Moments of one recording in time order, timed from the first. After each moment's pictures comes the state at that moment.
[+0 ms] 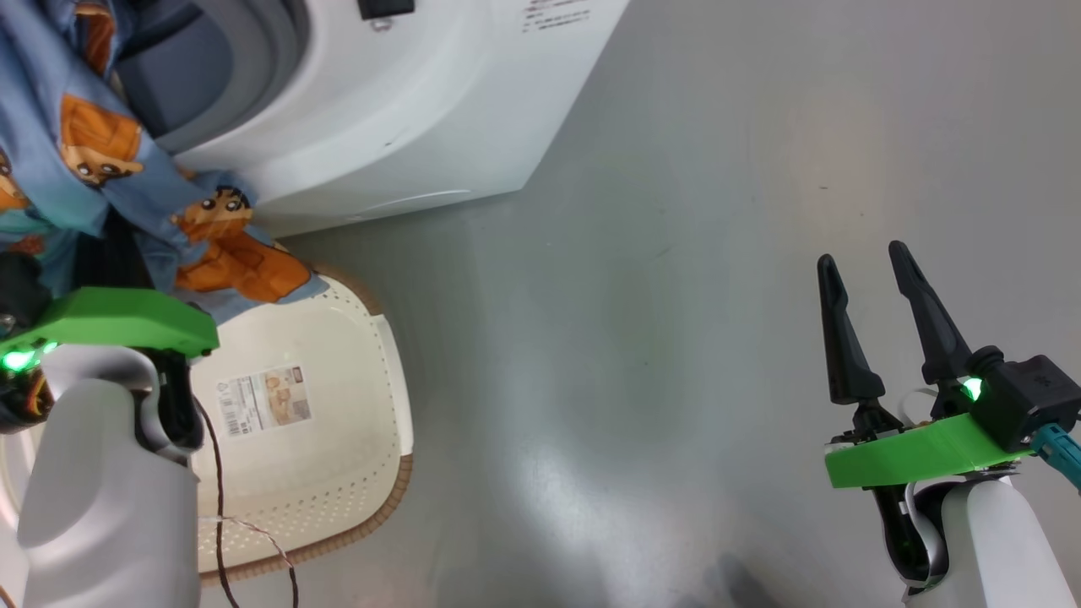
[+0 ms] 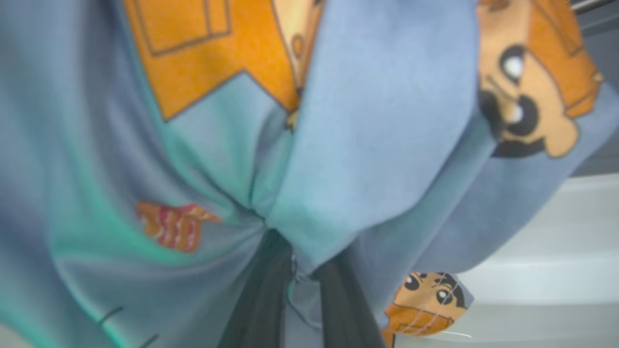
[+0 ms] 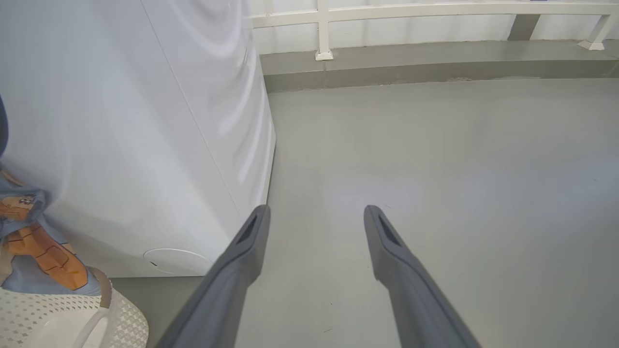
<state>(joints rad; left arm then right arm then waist) -0.72 0.09 0.08 0.71 -0.39 0.01 -0.25 -0.25 -0.05 -0.04 0.04 0.17 0.13 -0.26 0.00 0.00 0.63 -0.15</state>
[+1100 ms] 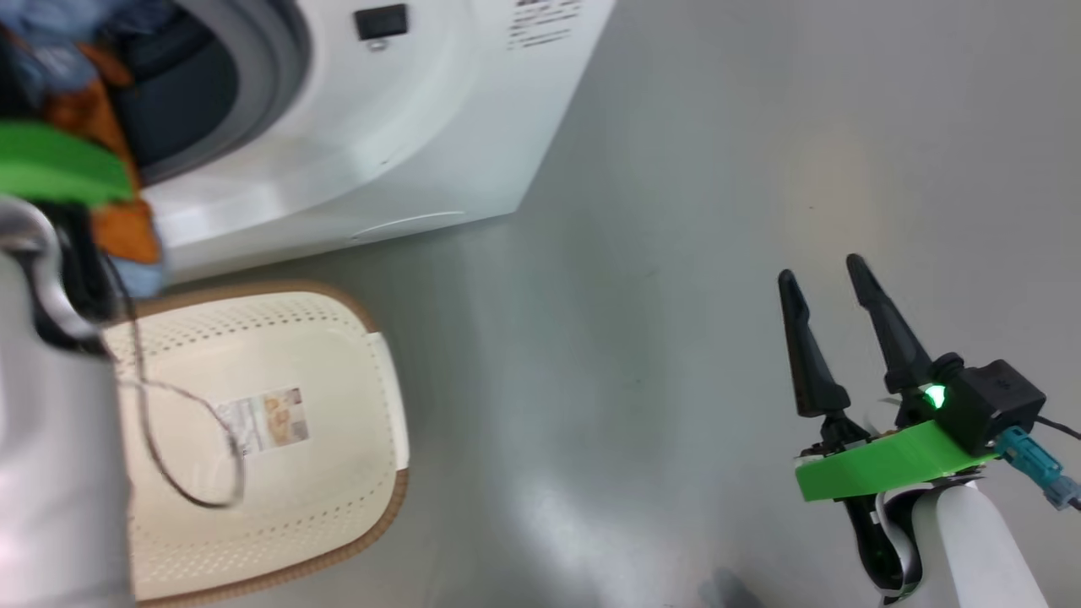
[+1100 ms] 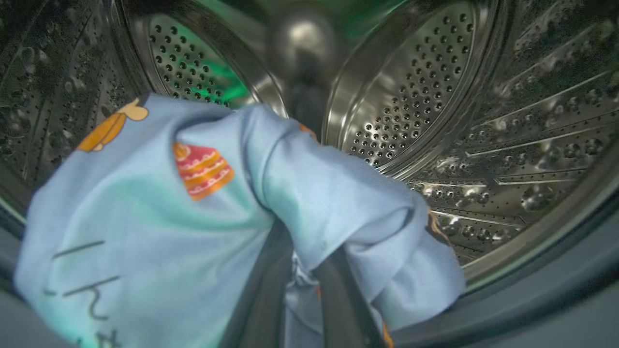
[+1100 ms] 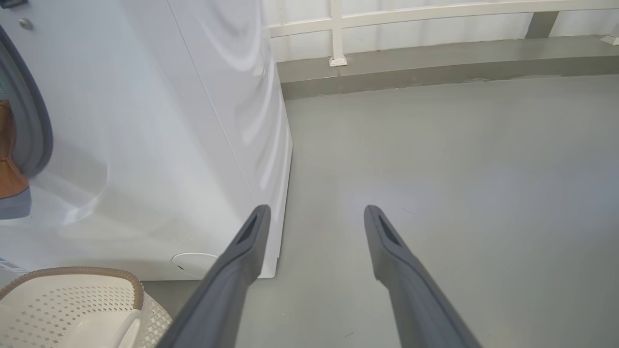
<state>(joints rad) -0.81 0.13 0.06 0.31 -0.31 0.12 -0.07 -0.25 -0.05 0.02 0.06 0.20 0.13 -0.26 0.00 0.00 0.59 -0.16</state>
